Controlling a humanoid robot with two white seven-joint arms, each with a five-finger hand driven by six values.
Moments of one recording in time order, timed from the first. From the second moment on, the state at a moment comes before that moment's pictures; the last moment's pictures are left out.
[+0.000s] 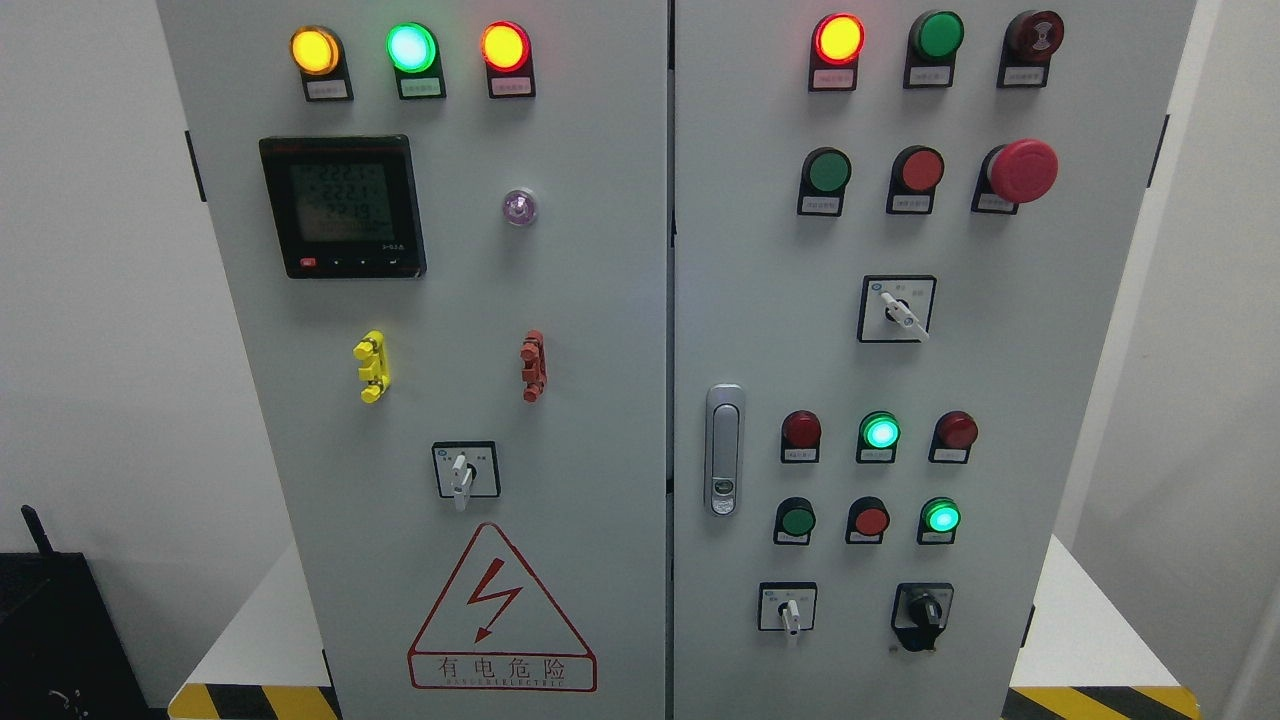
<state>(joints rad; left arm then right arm) 0.10 0.00 0.08 -0.09 -0.08 -0.09 -0.17 0.05 0.13 -0.23 -0.12 0.16 0.07 -0.13</state>
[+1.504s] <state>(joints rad) 0.39 0.03 0.12 -0.86 -0.06 -0.09 -0.16 0.05 0.13 -0.23 -0.12 0.16 0.07 -0.13</state>
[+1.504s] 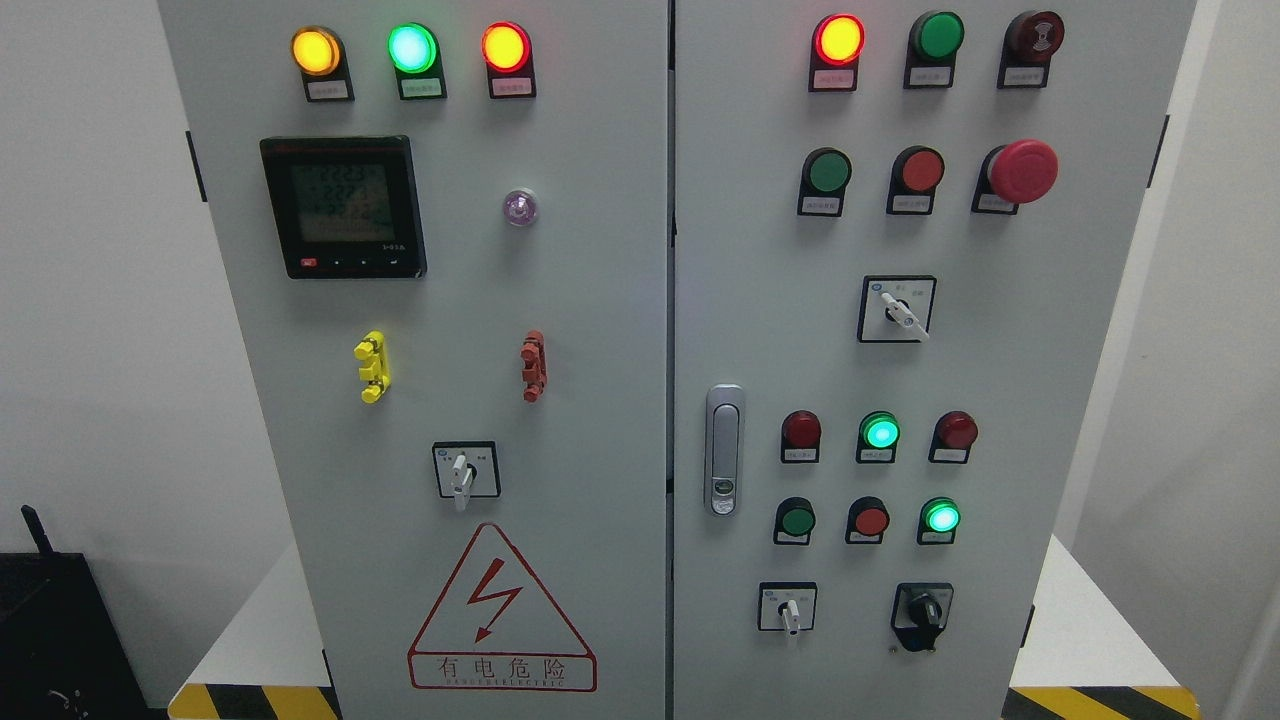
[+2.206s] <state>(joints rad) 0.36 0.04 0.18 -1.53 0.05 -0.12 -0.07 0.05 0.13 -0.23 -0.12 0.16 0.07 -0.13</state>
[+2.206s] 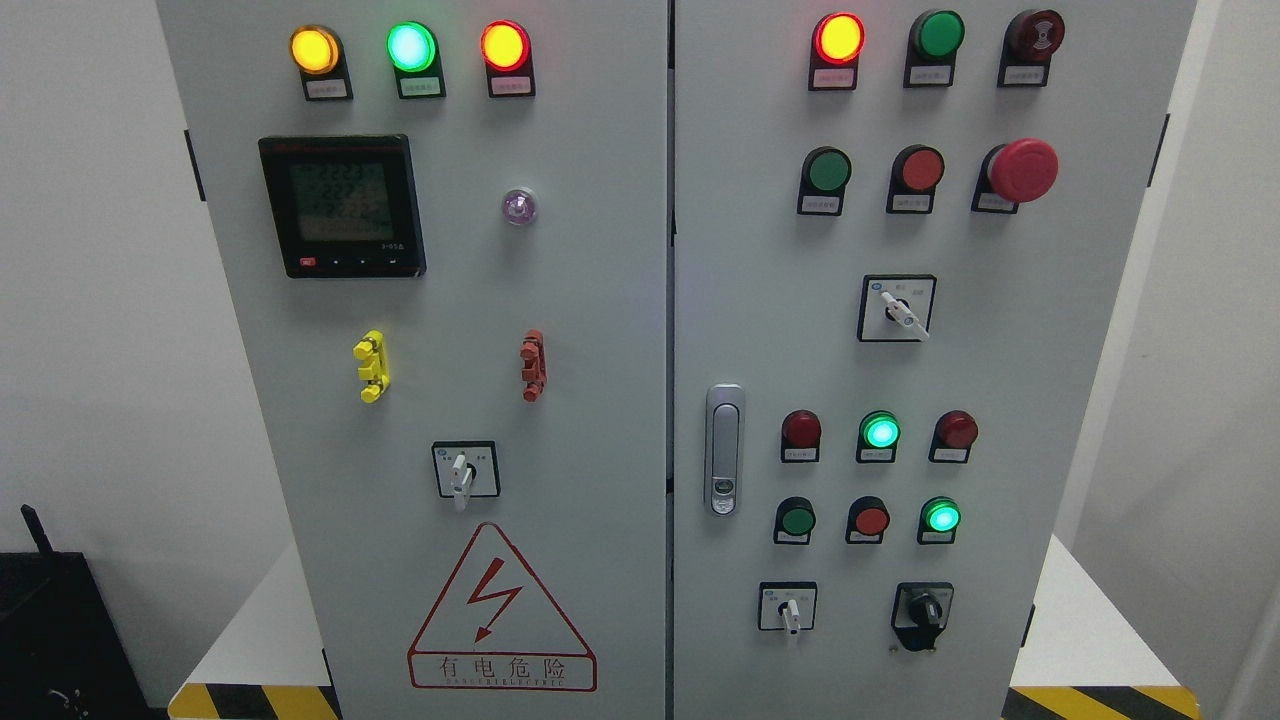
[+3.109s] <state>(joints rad) 0.17 0.04 0.11 -1.90 0.08 0.00 0.14 0.05 0.13 -0.23 -0.12 0.16 0.07 -0.13</state>
